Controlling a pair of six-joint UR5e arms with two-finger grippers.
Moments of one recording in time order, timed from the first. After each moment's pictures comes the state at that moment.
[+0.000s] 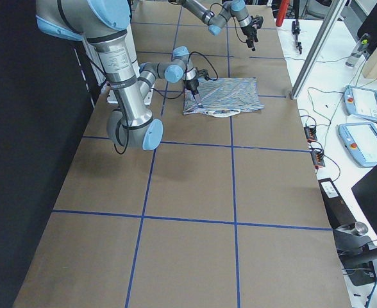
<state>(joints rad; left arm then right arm) -0.94 -2.19 -1.17 -2.33 -1.75 -0.67 0.36 -1.01 1.76 -1.68 1.43 1.02</state>
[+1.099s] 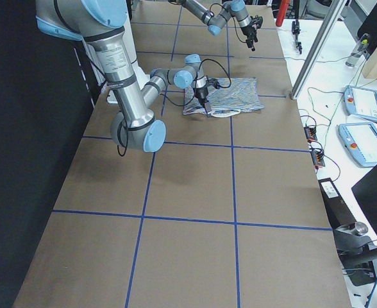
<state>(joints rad) -0.94 -2.18 -1.17 -2.34 -1.75 -0.67 0.47 -1.04 1.70 -1.69 1.50 0.83</state>
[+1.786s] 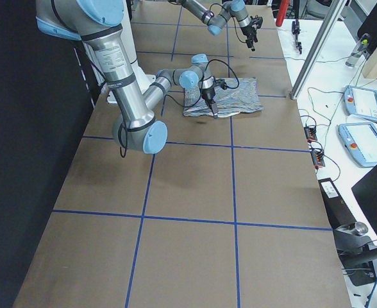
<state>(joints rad) -0.94 -2.18 -1.17 -2.34 -1.75 -0.67 0.52 -1.01 1.70 -1.68 1.53 0.85</state>
